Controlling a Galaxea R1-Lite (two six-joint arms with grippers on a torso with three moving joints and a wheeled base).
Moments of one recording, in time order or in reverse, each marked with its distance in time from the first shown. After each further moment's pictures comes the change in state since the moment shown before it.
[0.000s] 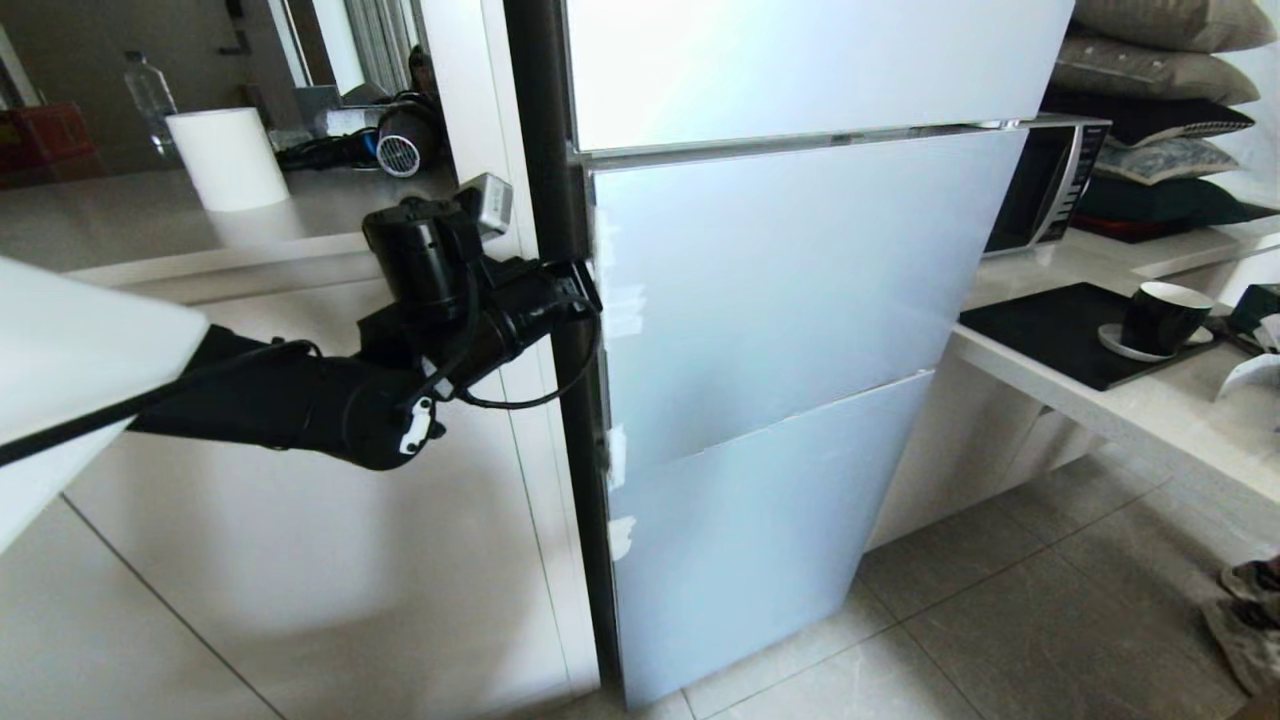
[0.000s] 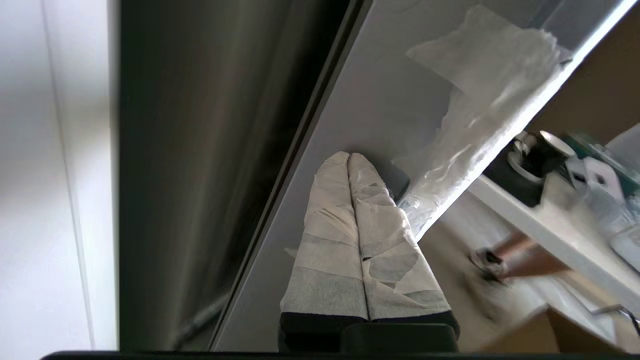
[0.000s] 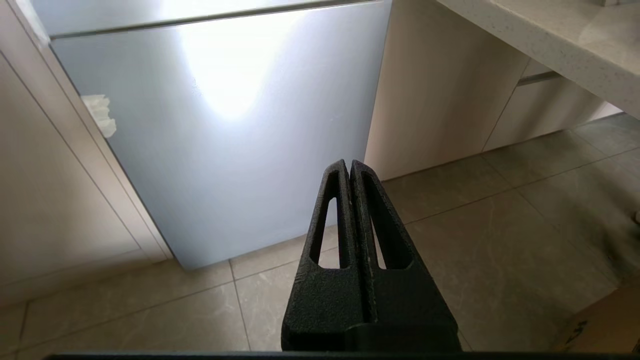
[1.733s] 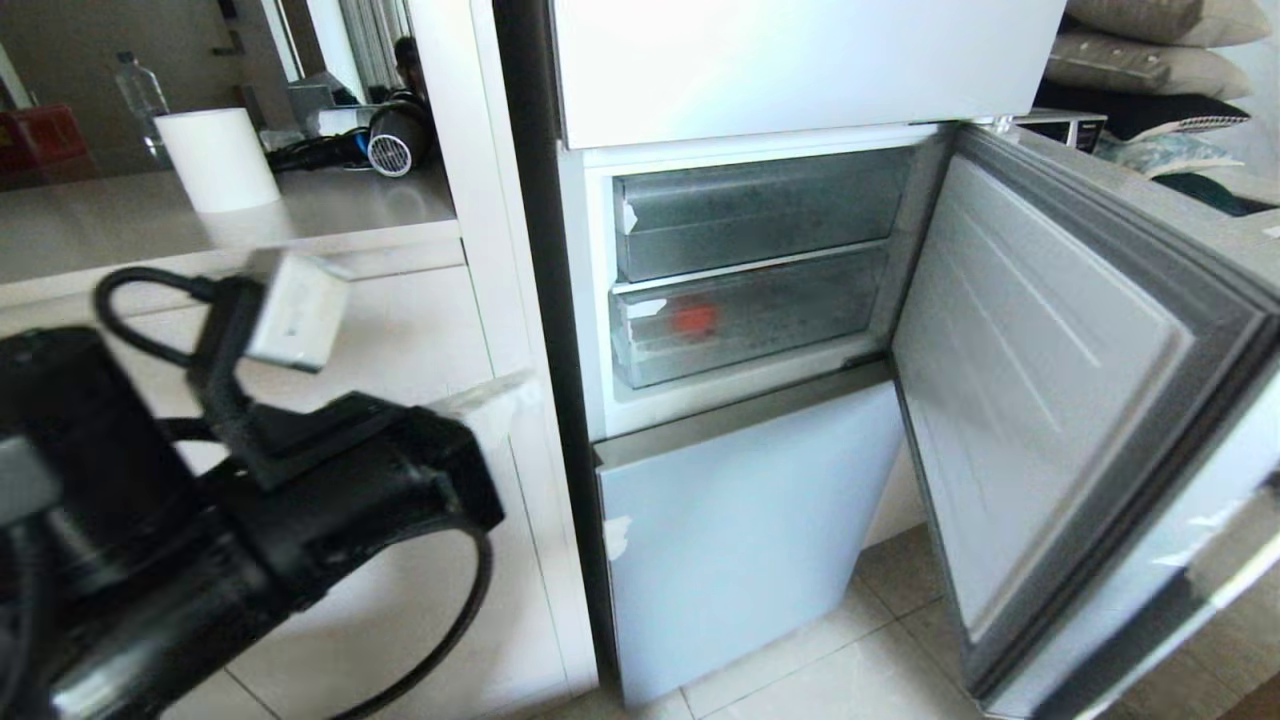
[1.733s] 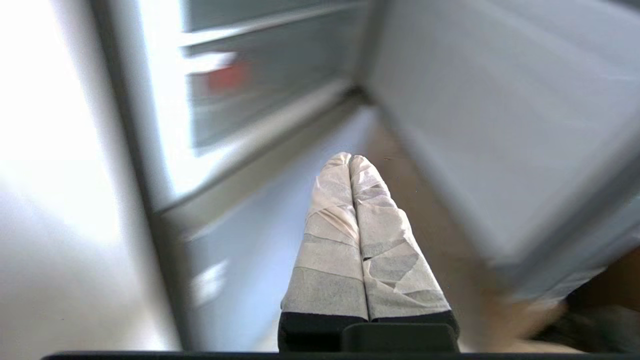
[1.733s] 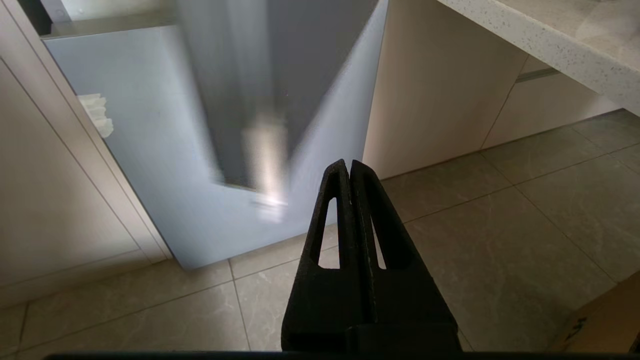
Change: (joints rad) left arm -0.197 -0.677 0.800 -0.100 0.222 0.217; right arm 0.000 0.000 0.000 0.000 0.000 0.000
